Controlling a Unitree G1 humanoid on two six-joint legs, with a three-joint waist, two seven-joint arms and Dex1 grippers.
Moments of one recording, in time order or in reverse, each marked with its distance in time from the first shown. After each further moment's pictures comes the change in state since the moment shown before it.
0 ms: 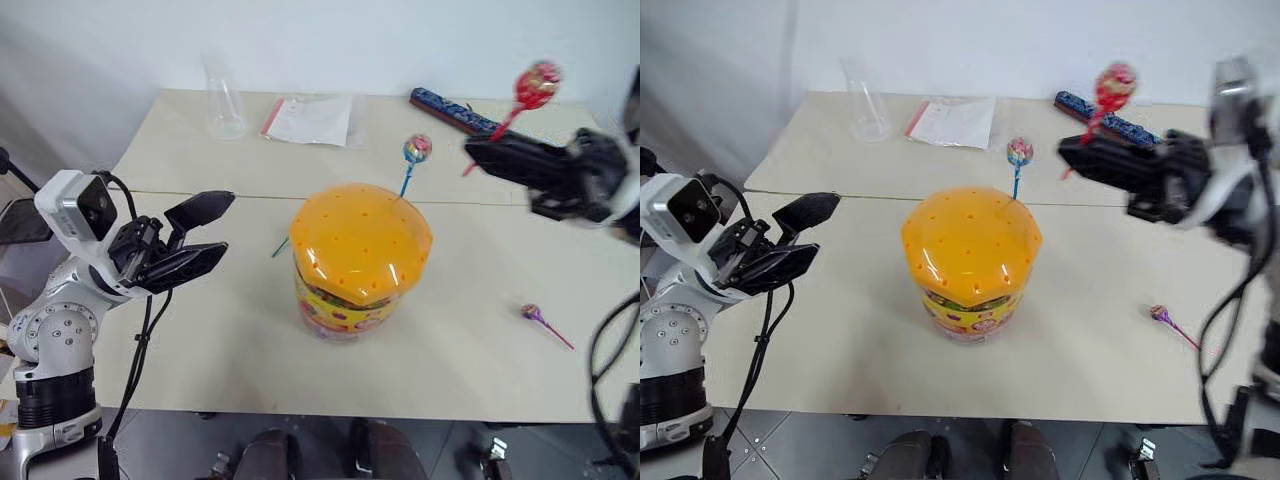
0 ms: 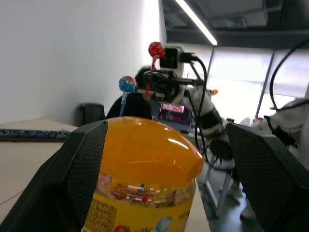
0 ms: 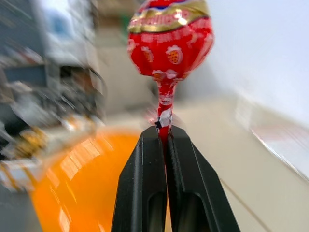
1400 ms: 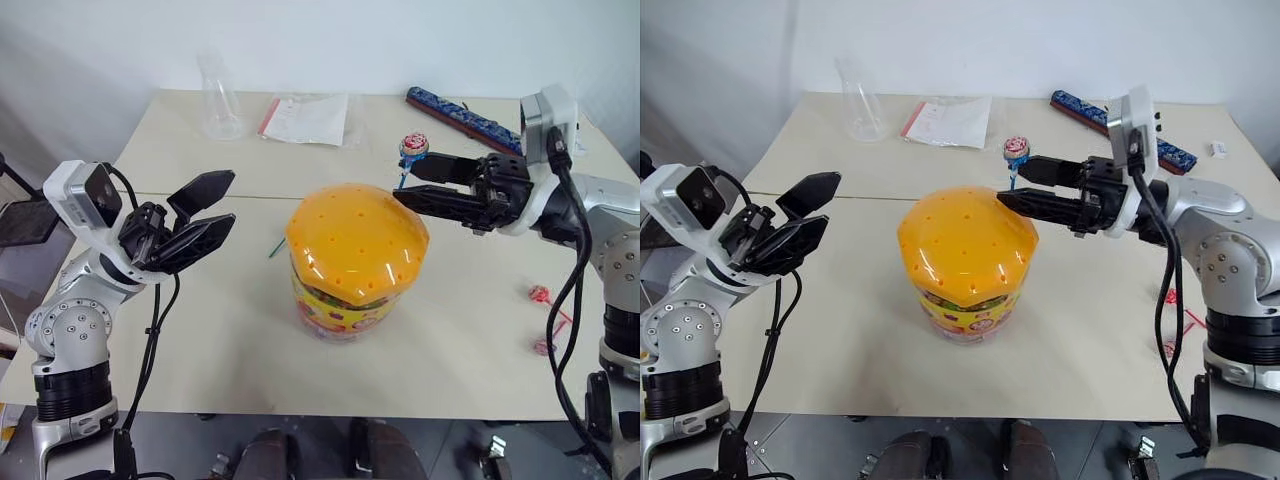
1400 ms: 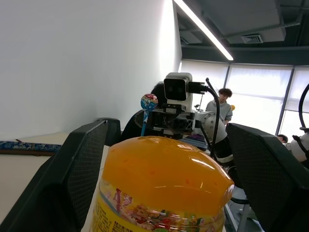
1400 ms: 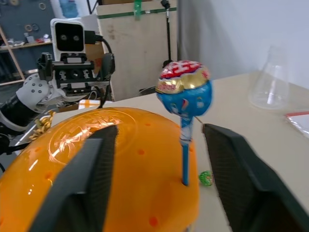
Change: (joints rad) left arm -0.039 -0.106 0.005 0.007 -0.022 -0.020 0.151; right arm -0.185 0.278 0.257 -0.038 -0.111 -0.009 -0.047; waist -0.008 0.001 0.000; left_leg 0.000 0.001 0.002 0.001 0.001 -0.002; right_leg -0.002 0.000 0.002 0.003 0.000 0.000
